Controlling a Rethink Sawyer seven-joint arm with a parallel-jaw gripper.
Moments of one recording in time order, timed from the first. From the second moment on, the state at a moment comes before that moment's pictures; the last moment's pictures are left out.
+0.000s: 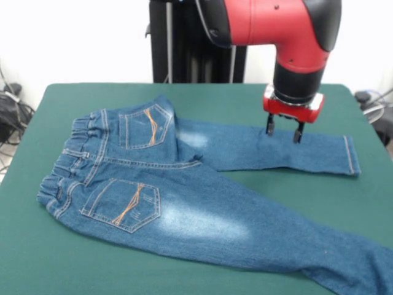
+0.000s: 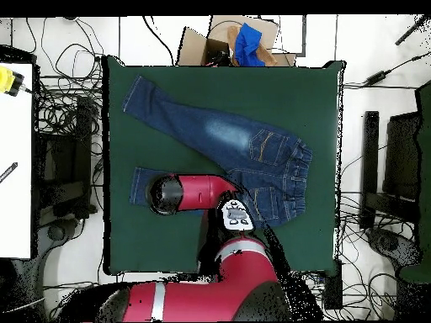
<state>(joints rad) -0.13 -0.48 0.11 1.76 -0.09 0.43 2.18</state>
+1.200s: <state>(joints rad) -0.13 -0.42 0.11 1.76 -0.10 0.43 2.18</state>
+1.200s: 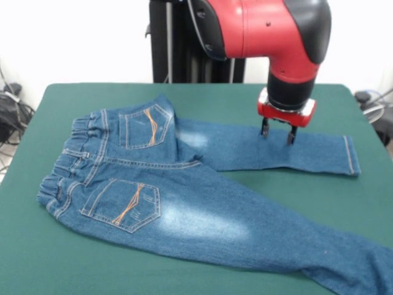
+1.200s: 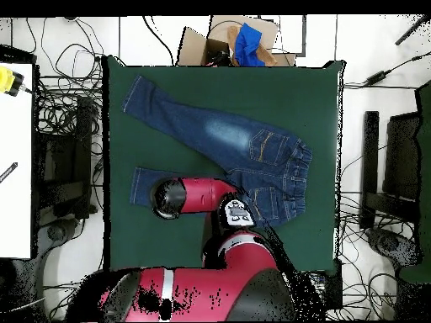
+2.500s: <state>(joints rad) -0.13 -0.41 0.11 1.76 -0.12 0.43 2.18</state>
